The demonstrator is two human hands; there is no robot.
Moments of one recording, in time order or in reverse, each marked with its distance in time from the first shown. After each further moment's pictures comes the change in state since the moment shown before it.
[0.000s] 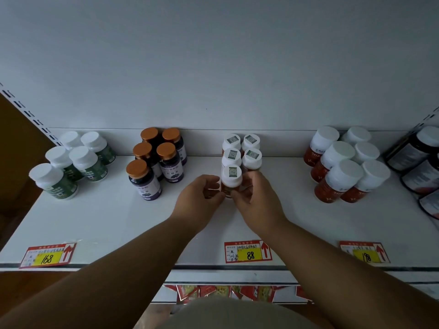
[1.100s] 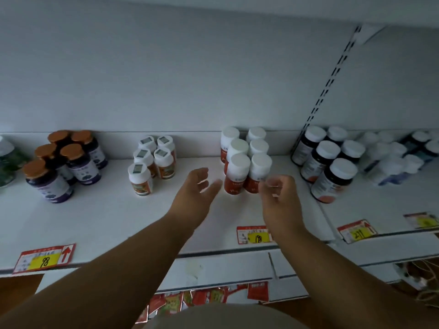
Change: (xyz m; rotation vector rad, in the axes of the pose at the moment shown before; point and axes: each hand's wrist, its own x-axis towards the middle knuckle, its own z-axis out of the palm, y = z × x) left_hand -0.048 0.099 0.135 -0.306 -0.144 -0.055; right_hand -0.079 0.091 -0.172 0.180 0.397 0.282
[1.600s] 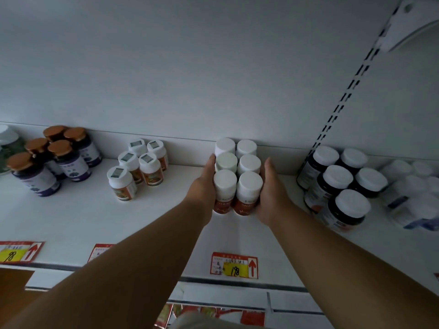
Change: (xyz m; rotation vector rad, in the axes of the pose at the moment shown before) left_hand 0.075 0.044 0.095 -0.595 0.193 -0.194; right_hand 0.139 0.001 0.007 0.773 -0.536 0.516
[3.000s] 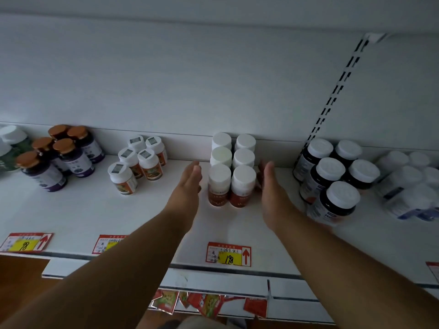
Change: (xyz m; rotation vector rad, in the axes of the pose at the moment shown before) left_hand -0.017 -0.016 -0.033 0.250 0.007 0.133; right_hand -0.016 0.007 -0.032 -0.418 -0.032 -0.170
